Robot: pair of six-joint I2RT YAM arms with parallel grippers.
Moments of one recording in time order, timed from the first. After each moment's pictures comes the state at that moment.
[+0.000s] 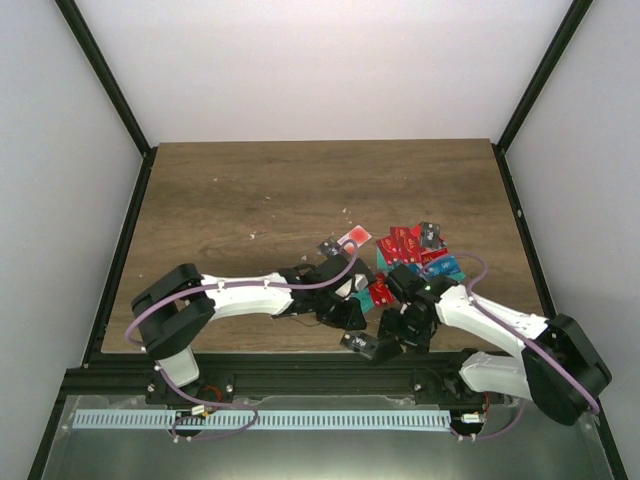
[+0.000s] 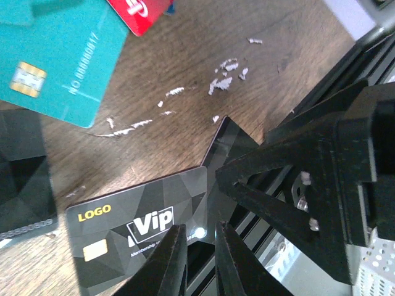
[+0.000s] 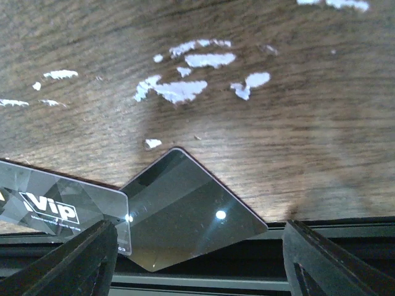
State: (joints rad) left arm -1.06 1.73 0.98 -0.21 0.47 -0.79; right arm 0.67 1.17 0.54 -0.87 -0.26 0.96
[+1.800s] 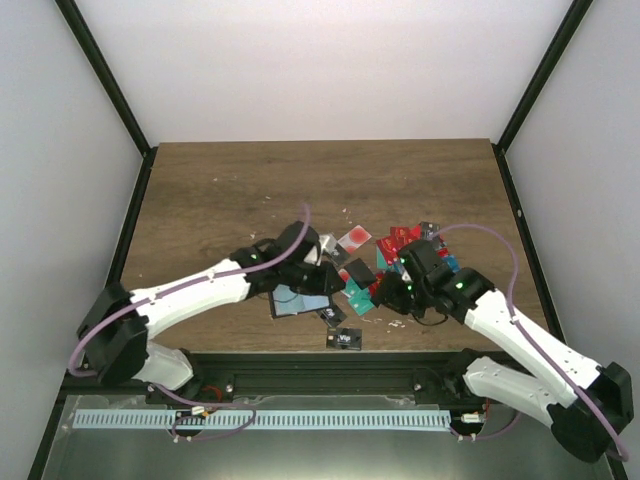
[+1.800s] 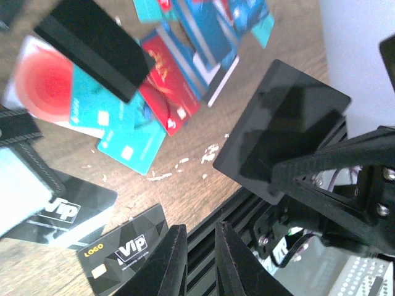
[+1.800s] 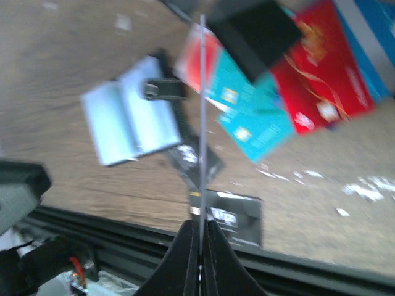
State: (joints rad) left arm -0.89 1.43 1.00 -0.38 0.37 -0.79; right arm 0.65 0.93 0.75 -0.83 -0.20 0.96
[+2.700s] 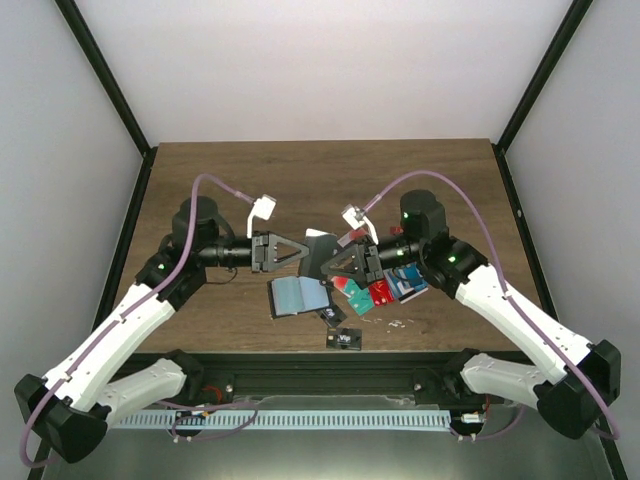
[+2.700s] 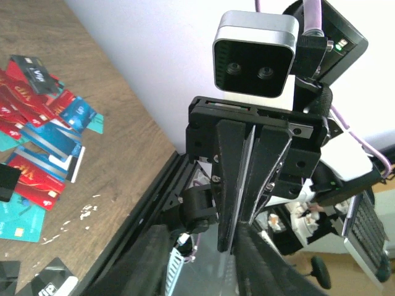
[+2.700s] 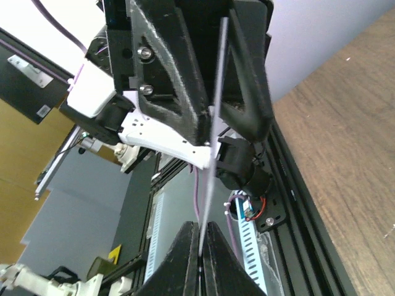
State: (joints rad) left arm -0.57 0.97 0.96 -0.25 0.88 -0.72; right arm 0.64 1.09 0.98 -0.21 -1.10 0.54
